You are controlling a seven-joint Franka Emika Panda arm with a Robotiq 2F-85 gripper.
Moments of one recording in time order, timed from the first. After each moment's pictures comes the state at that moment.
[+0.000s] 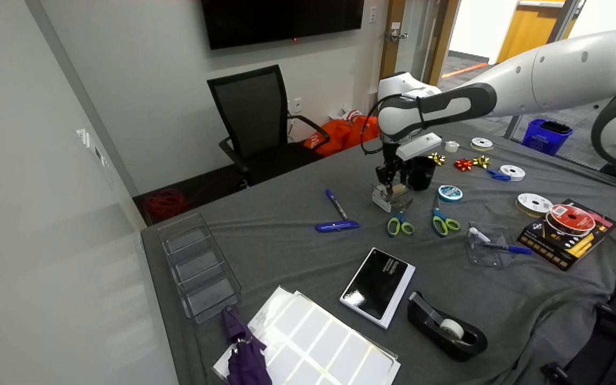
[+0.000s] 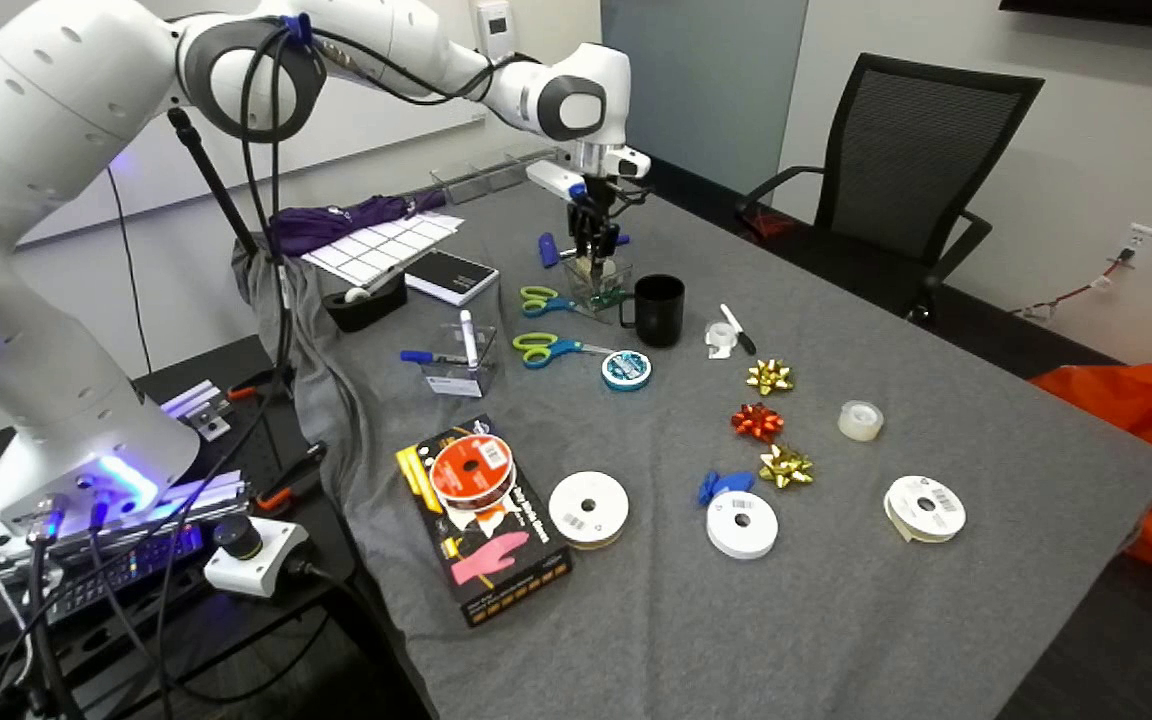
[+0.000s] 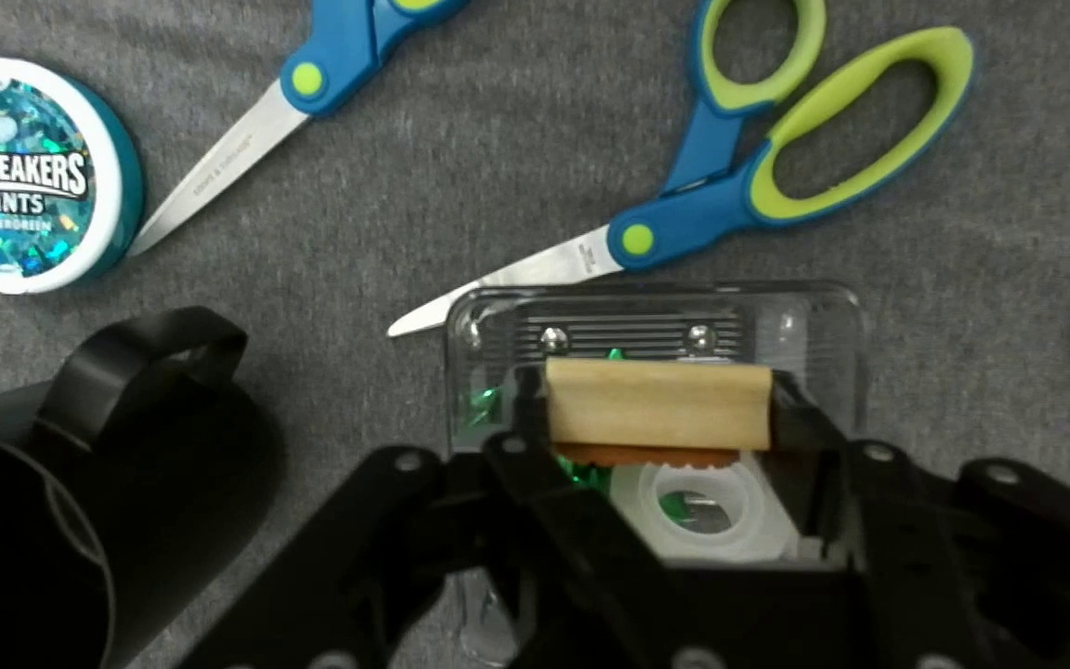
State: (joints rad) arm 0.01 1.06 -0.03 -1.00 -0.04 1.88 0.08
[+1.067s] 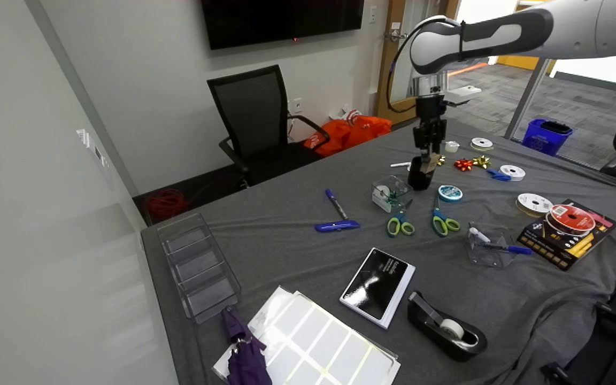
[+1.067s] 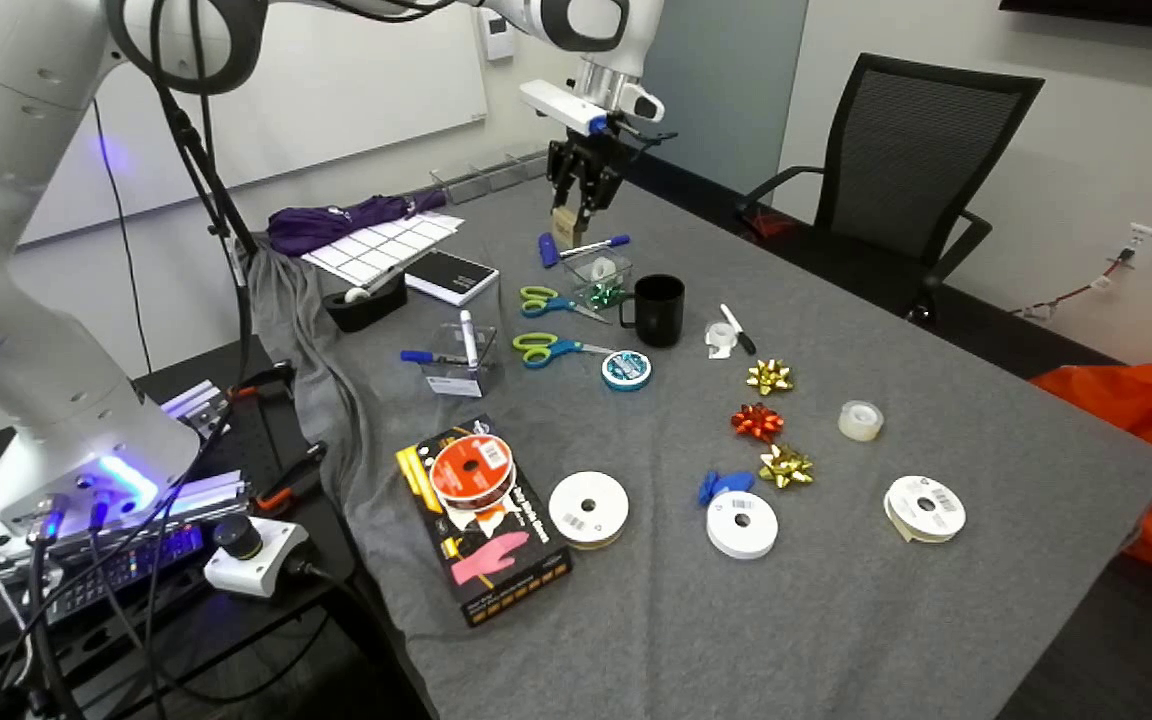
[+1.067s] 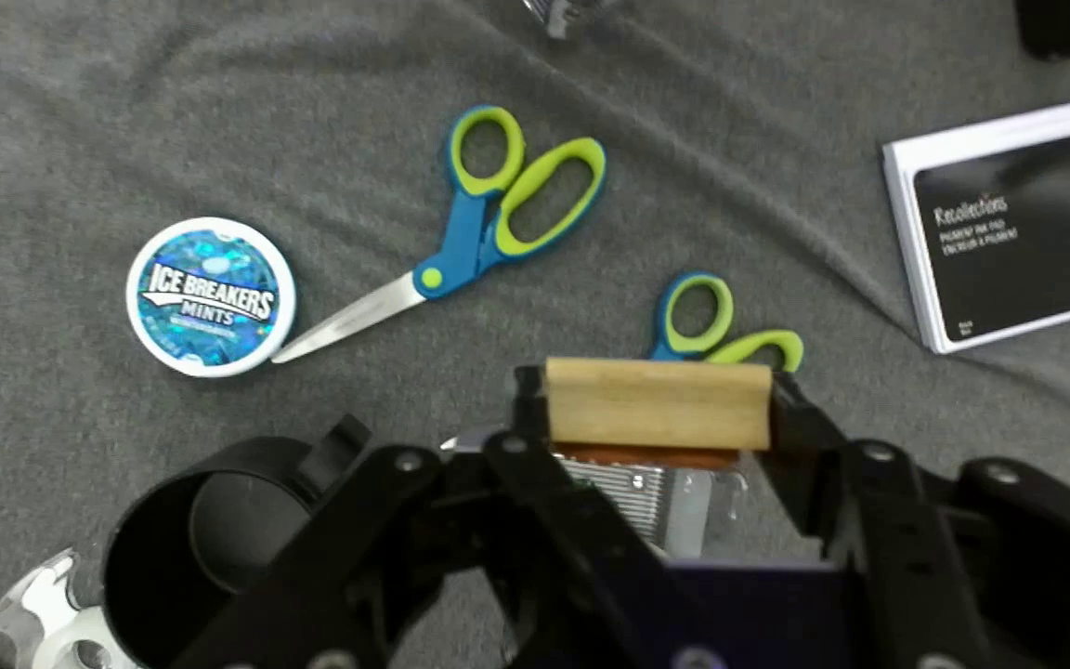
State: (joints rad) arm -0.12 0.86 0.01 -1.02 0.03 1.53 -0.27
